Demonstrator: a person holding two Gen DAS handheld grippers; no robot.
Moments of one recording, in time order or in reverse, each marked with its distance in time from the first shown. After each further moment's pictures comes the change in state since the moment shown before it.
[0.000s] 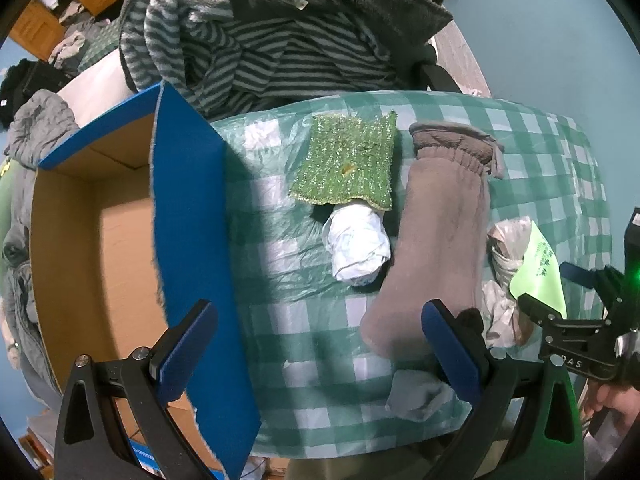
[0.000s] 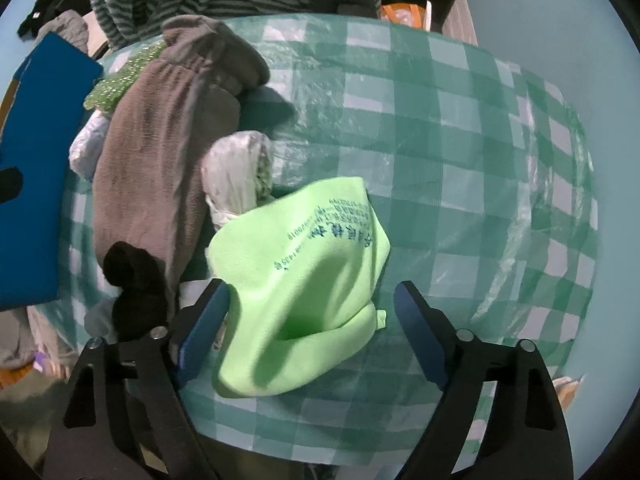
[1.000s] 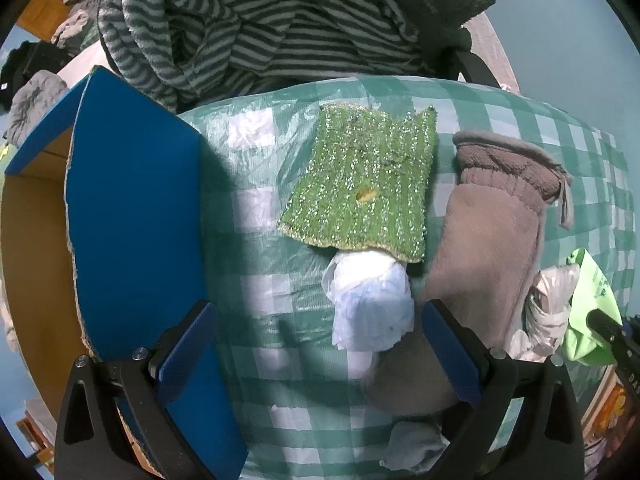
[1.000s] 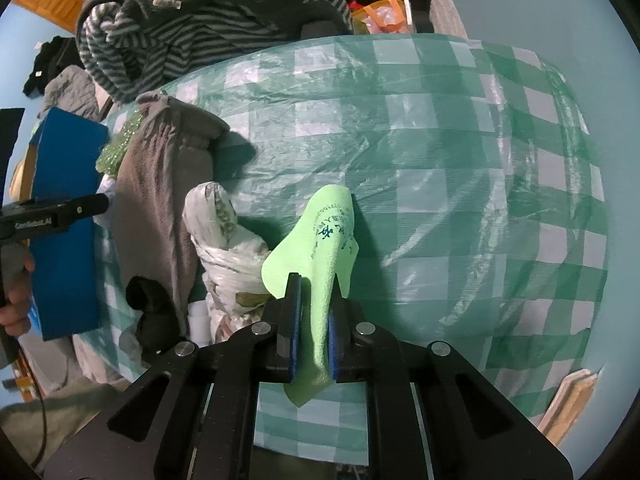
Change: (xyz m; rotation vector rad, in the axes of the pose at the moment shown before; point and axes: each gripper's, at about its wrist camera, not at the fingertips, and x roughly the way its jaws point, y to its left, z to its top) left arm 0.058 -0.002 0.035 -0.046 0.075 0.031; right arm -0.022 -0.056 0.001 0.130 -0.048 0.131
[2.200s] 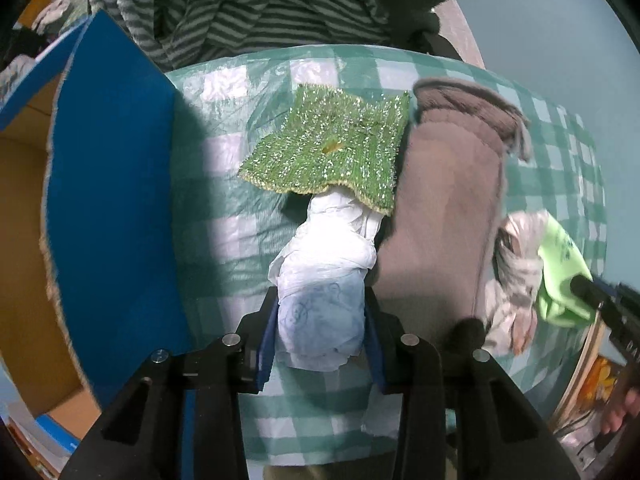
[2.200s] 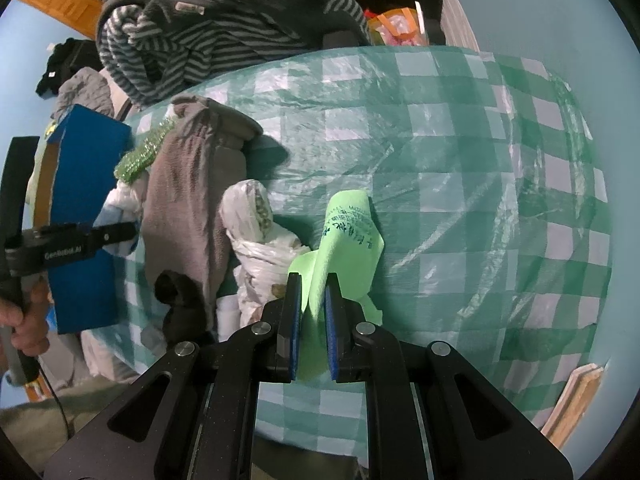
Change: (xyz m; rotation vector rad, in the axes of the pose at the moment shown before) left arm -0.008 0.003 -0.043 0.029 0.026 -0.125; right arm -0.016 0.016 -0.006 -0.022 -0.029 0.044
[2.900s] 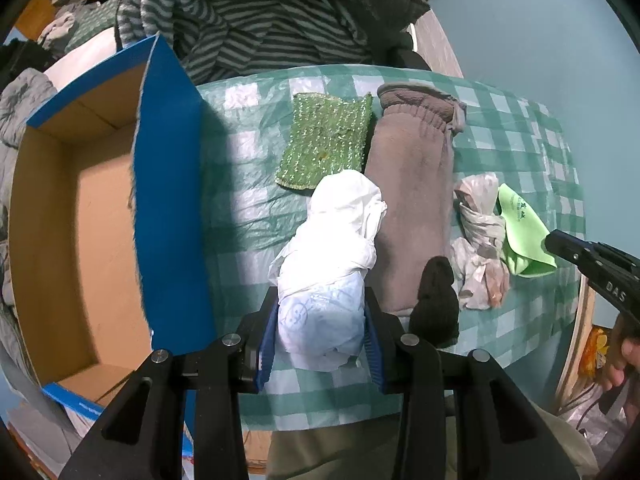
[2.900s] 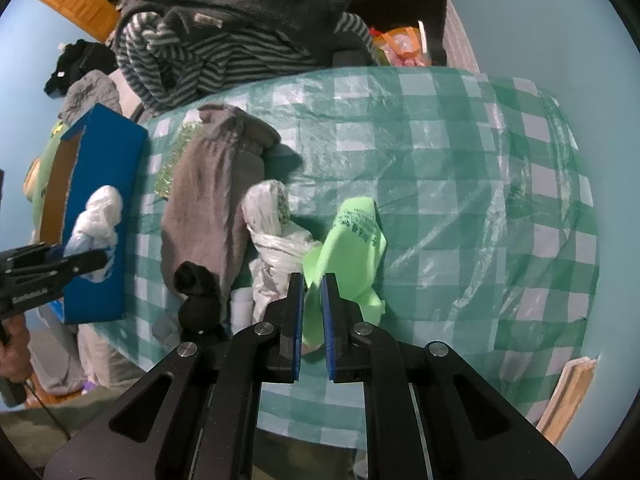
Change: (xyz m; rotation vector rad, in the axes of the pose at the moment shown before) left arm -0.051 0.001 -0.045 0.021 -0.081 -0.011; right arm -0.019 0.008 -0.011 -0.019 -0.040 -0.004
